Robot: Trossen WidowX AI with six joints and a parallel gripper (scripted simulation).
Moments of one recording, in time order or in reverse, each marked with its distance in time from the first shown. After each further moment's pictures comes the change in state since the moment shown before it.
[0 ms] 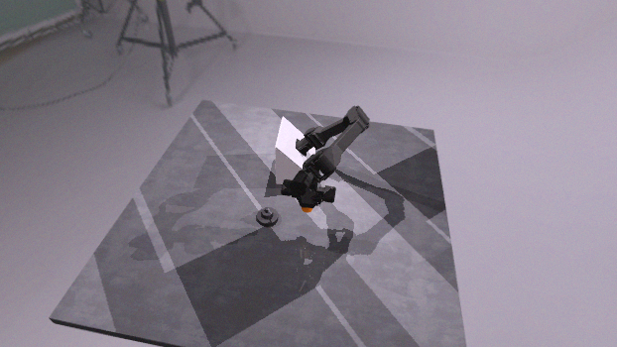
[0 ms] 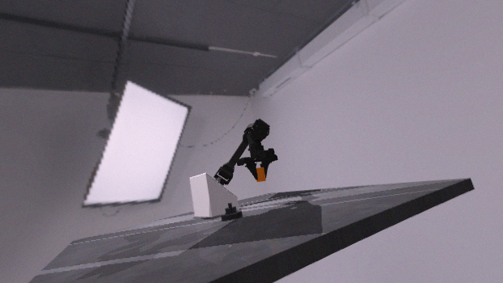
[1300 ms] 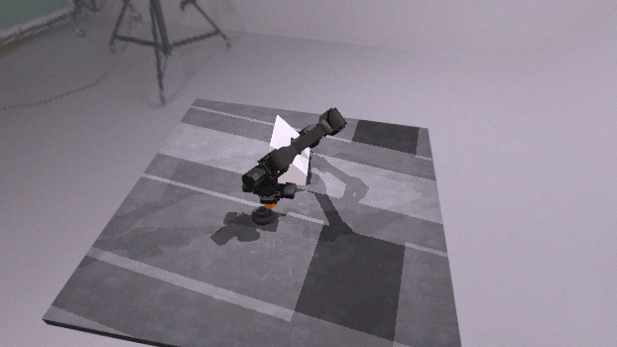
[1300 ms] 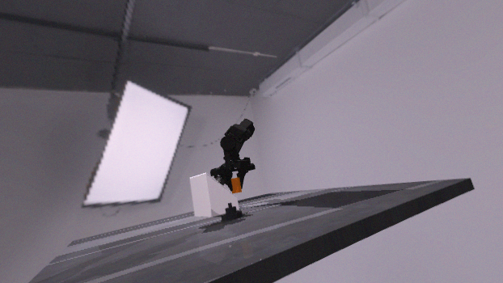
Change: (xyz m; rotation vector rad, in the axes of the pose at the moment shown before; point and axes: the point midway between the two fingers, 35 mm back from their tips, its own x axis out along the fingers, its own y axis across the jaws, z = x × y) arm 0.027 -0.123 -0.011 0.003 0.008 0.003
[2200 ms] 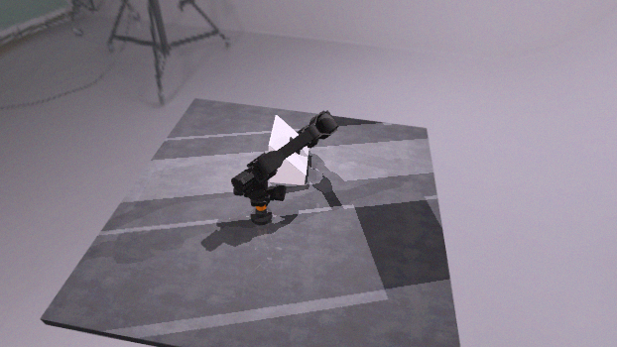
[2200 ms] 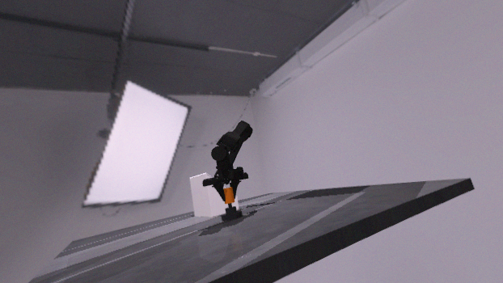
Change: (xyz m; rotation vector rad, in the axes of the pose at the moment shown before) arm 0.035 -0.034 -0.012 -0.021 0.004 0.010
